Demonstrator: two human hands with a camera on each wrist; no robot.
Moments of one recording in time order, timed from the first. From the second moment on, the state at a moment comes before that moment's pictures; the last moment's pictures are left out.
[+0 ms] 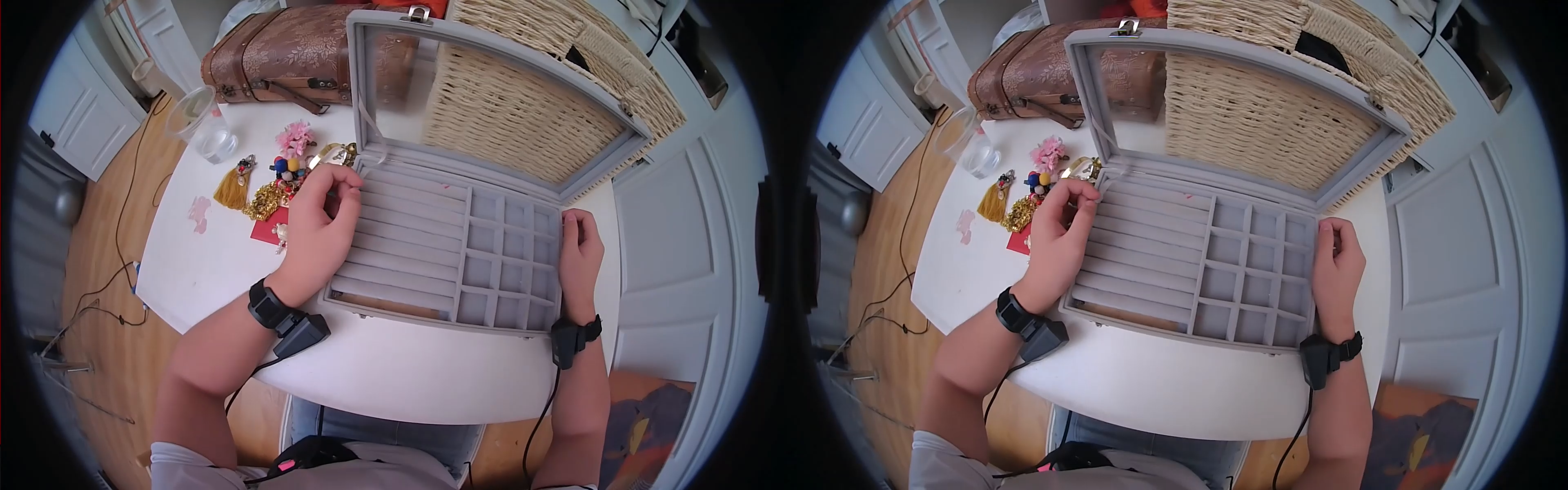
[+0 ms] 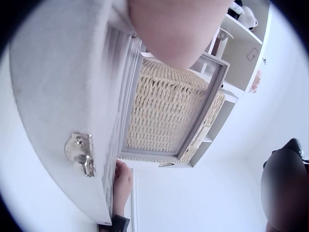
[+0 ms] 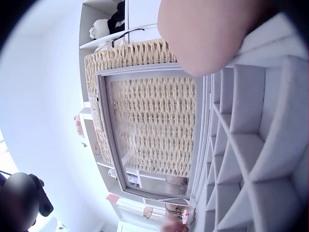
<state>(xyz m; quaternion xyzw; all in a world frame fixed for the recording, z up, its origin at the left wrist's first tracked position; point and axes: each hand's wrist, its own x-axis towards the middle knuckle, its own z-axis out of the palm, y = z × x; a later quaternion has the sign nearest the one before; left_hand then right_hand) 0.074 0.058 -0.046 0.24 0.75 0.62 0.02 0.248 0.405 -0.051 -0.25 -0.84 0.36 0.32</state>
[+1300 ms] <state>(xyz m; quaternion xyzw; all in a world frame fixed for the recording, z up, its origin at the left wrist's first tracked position) -0.002 0.007 -0.020 0.19 0.80 0.54 -0.17 0.252 0.405 -0.042 -0.23 -0.86 0.36 0.26</state>
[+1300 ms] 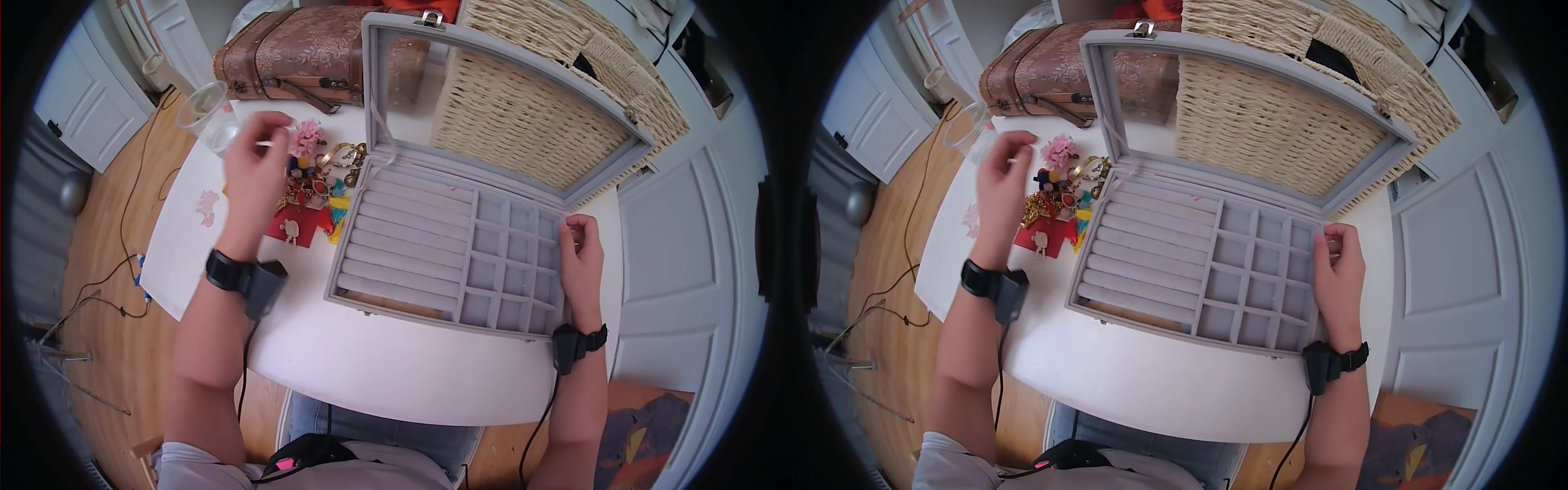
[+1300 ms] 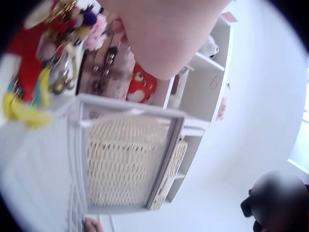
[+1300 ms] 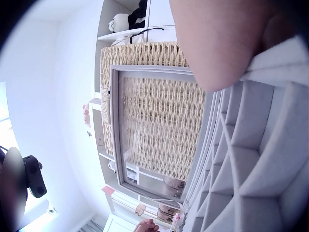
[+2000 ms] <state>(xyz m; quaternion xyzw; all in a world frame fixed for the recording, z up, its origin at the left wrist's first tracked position) 0.016 0.026 -0.013 0.50 0.79 0.30 -0.19 0.253 0.410 -0.048 -0.22 -0.86 0.36 0.26</state>
